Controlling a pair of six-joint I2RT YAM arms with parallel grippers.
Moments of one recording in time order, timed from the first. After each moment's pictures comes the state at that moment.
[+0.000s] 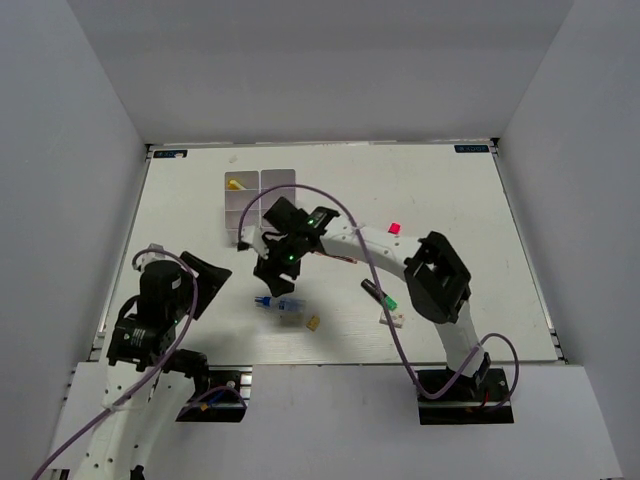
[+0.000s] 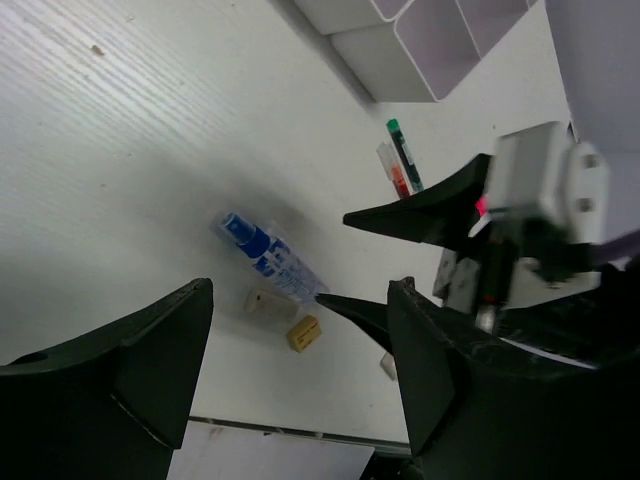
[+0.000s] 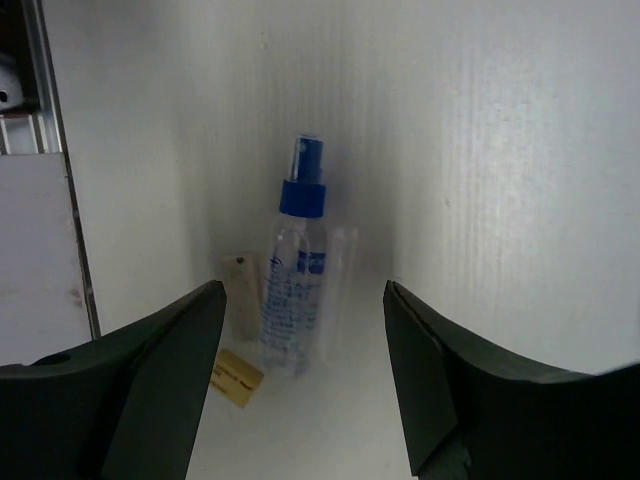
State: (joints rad) left arm -0.19 0.47 0.69 -0.86 -0.02 -1.03; right arm 0.98 2.05 1.73 -0.71 -0.51 -0.40
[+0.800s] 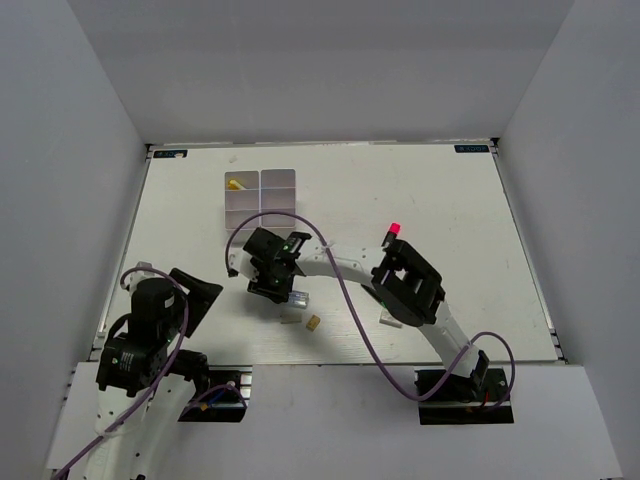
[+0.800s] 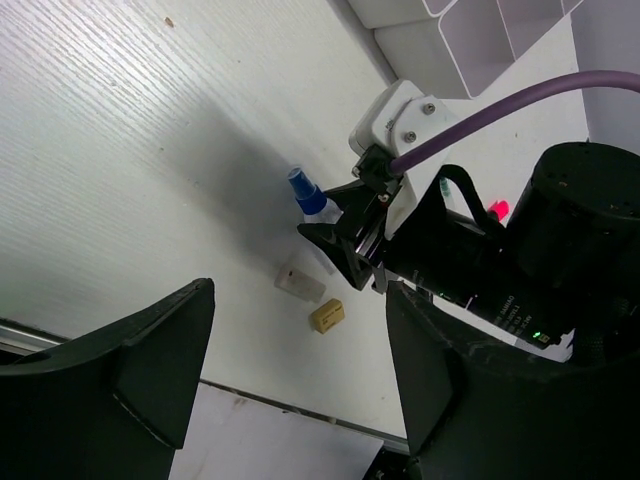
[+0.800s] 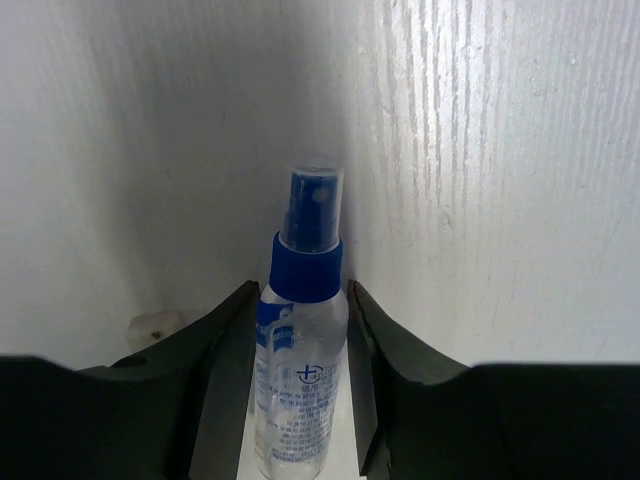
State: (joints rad) left arm -0.20 0.34 0.73 -1.08 -0.09 -1.07; right arm 1.11 2.22 1.75 -0.69 -0.17 -0.36
